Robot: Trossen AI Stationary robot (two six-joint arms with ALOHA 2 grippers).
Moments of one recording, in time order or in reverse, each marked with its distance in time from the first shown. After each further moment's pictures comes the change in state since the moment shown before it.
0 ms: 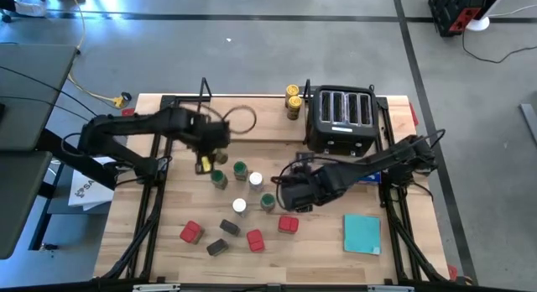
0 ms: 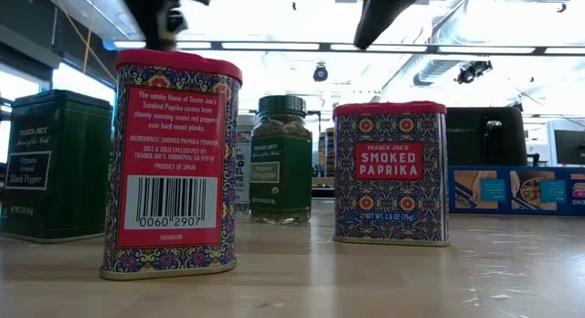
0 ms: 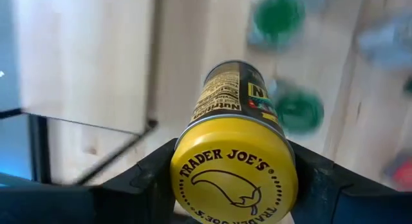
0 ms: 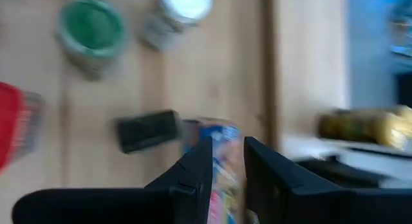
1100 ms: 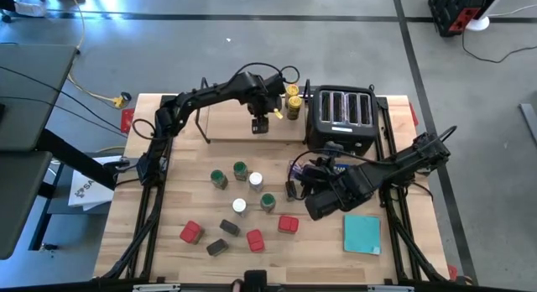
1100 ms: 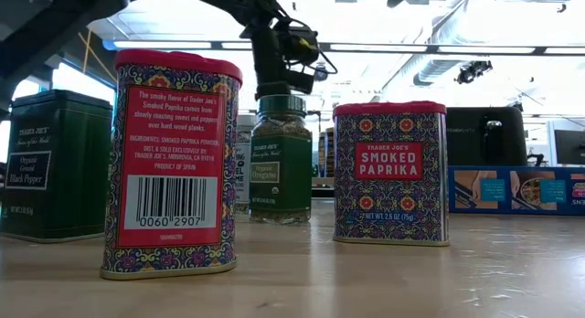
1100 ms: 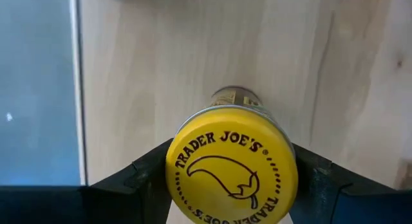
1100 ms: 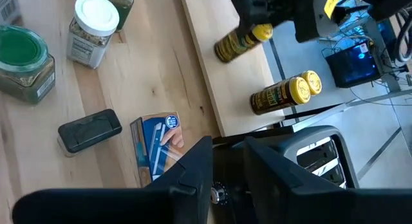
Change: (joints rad) left arm 0.366 0.723 0.557 0.237 0.086 0.454; right arm 0.096 -0.111 0.000 -0.202 0.255 0.317
